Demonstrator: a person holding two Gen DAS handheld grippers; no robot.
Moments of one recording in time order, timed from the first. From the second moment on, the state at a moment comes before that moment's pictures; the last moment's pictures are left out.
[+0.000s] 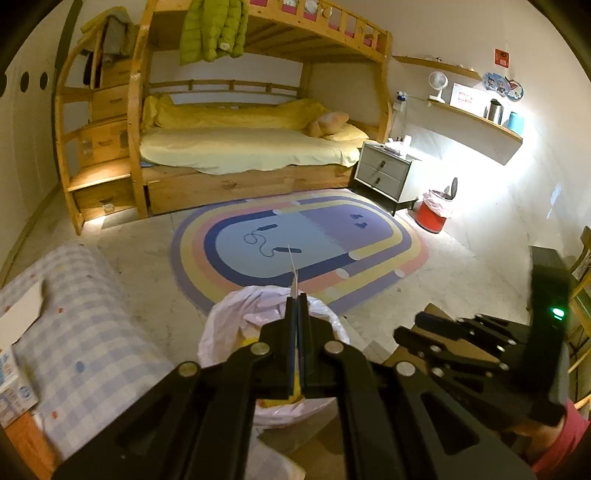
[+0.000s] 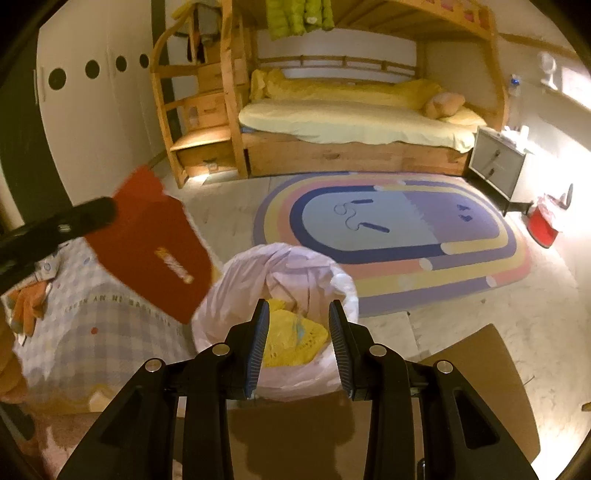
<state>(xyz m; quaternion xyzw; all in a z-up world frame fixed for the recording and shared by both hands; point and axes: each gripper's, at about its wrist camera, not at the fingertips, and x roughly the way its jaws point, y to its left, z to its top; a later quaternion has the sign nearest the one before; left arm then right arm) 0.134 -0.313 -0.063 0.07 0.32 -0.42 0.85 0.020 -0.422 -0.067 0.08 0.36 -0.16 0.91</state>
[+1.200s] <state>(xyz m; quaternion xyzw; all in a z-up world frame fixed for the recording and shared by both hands) 0.077 -0.063 -0.040 0.04 0.32 -0.14 0.93 0.052 -0.244 -0.024 0.01 0.36 0.03 0.93</state>
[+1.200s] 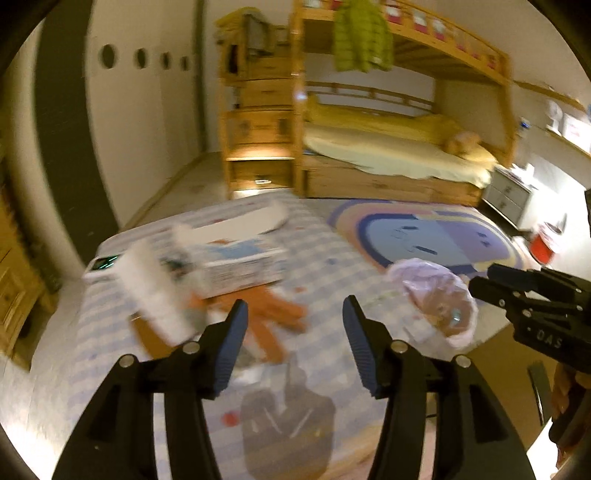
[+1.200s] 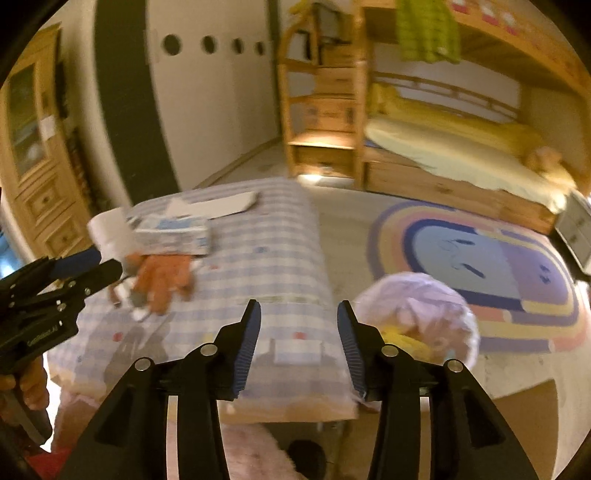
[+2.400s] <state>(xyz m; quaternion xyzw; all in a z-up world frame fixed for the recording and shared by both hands) 0.143 0.043 -0.065 -0.07 0.36 -0.05 0.93 0.101 -0.162 -0.041 -0.03 0.38 0.10 0.92</state>
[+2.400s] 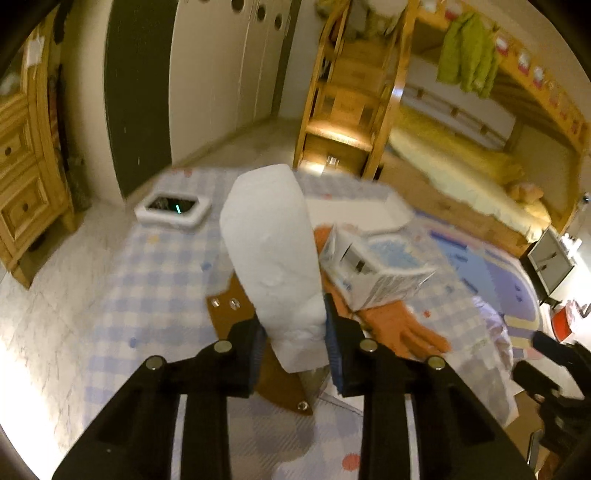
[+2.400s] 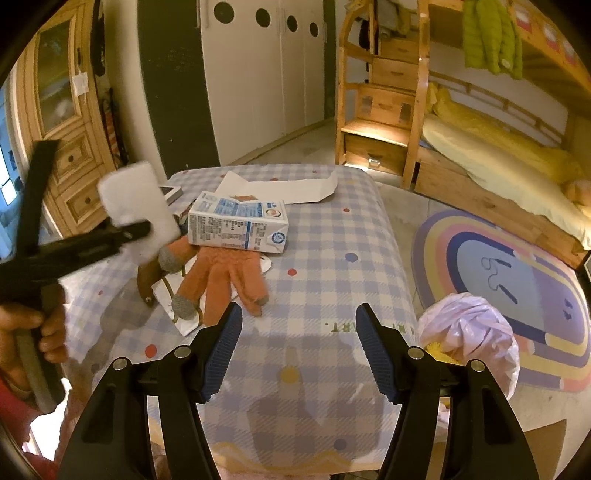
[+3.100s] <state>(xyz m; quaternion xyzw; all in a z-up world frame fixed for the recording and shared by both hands) 0.185 0.061 -0.043 -0.02 0.34 -0.02 0.94 0.247 -0.169 -0.040 0.00 0.38 0.09 0.92</state>
